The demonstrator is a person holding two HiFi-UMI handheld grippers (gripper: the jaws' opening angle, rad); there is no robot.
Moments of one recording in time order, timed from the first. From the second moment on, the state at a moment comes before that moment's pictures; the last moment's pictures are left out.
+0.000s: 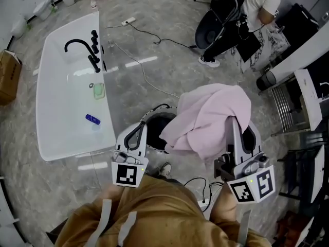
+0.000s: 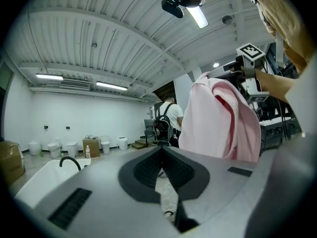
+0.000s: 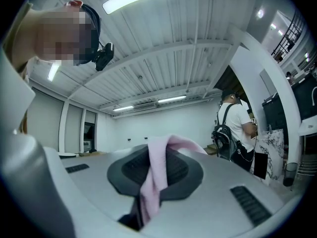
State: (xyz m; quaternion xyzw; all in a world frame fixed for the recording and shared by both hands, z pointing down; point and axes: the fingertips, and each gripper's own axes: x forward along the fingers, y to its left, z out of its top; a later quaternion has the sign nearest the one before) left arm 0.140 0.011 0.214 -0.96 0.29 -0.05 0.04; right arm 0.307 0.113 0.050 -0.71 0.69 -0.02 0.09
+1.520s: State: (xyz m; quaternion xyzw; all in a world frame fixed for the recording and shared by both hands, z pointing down) left arm 0.167 -0.048 0.519 -0.94 0.30 -0.14 -0.02; right arm 0.283 -0.003 0.561 -0.69 0.69 -0.20 -0.08
